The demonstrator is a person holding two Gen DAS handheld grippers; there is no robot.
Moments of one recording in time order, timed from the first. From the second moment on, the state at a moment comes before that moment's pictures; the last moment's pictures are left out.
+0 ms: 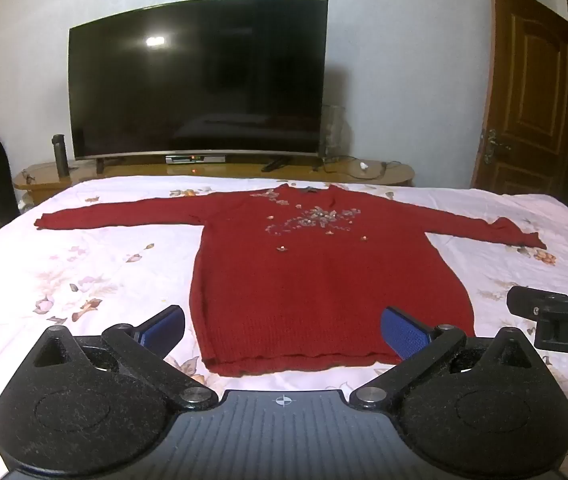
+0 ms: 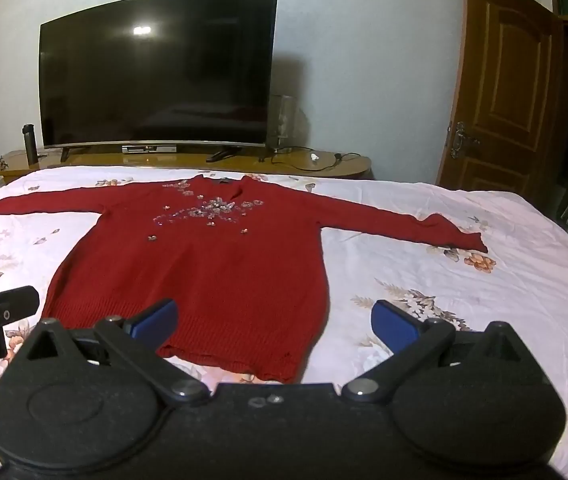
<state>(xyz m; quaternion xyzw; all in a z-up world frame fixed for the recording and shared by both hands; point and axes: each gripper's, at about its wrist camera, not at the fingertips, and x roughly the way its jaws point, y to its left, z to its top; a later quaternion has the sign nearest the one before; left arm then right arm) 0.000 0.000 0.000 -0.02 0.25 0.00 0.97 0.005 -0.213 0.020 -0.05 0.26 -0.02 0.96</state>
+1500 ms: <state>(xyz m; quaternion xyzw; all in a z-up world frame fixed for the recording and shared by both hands) 0.000 0.011 -0.002 -0.05 0.26 -0.01 0.97 0.006 -0.200 0.017 -0.05 0.26 -0.01 0.96</state>
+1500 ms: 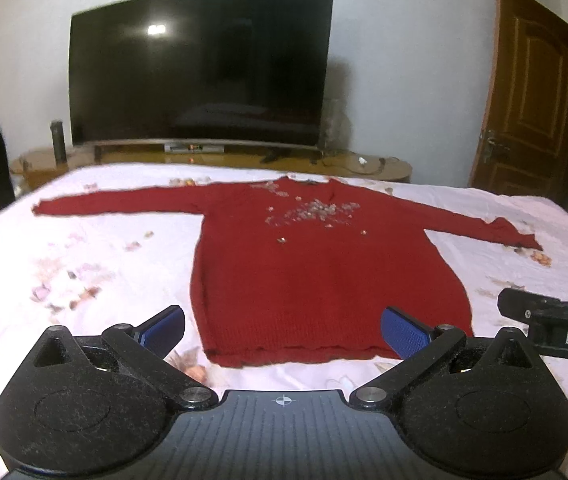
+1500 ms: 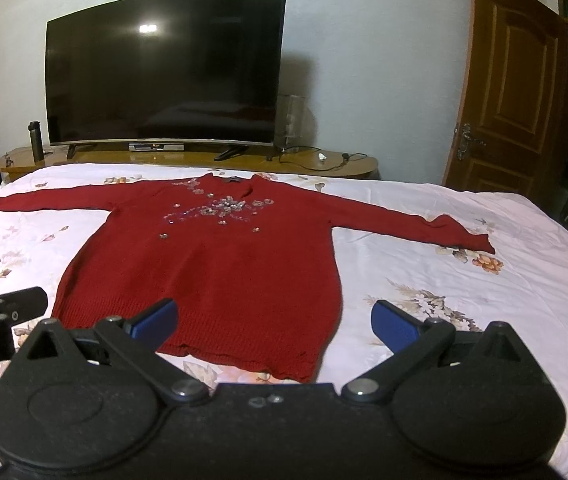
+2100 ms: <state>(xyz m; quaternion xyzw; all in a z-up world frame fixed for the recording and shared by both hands) 0.146 0.005 -0.003 -0.12 0.20 -0.04 0.97 0.133 -0.438 0.002 0.17 0.22 -0.11 0.96</state>
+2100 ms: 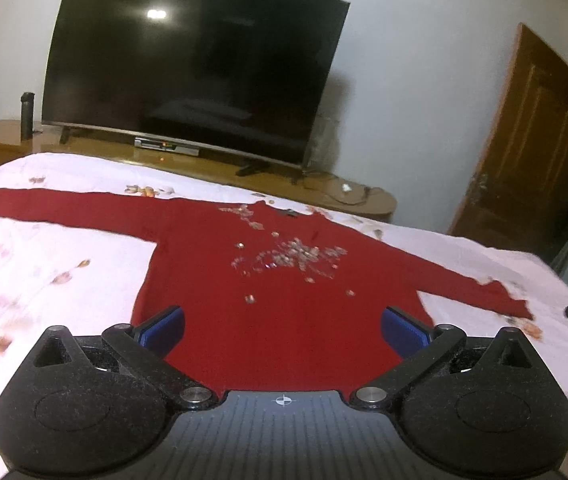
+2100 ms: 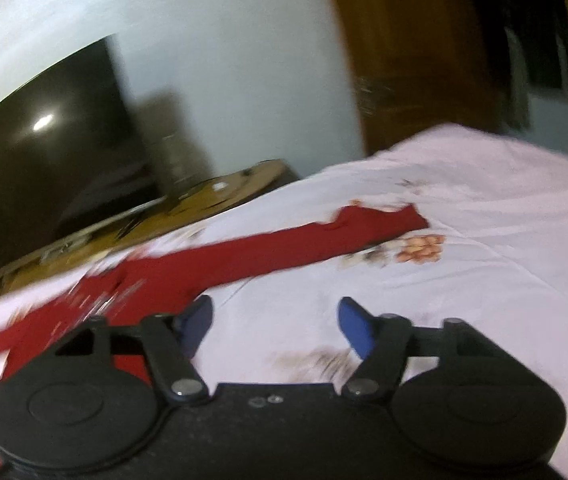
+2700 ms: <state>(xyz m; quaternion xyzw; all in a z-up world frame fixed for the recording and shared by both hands) 0.294 -0.054 -0.063 -0.12 0.32 0.00 0.94 0.315 -0.653 -0.135 0.42 0.23 -0.16 0.86</state>
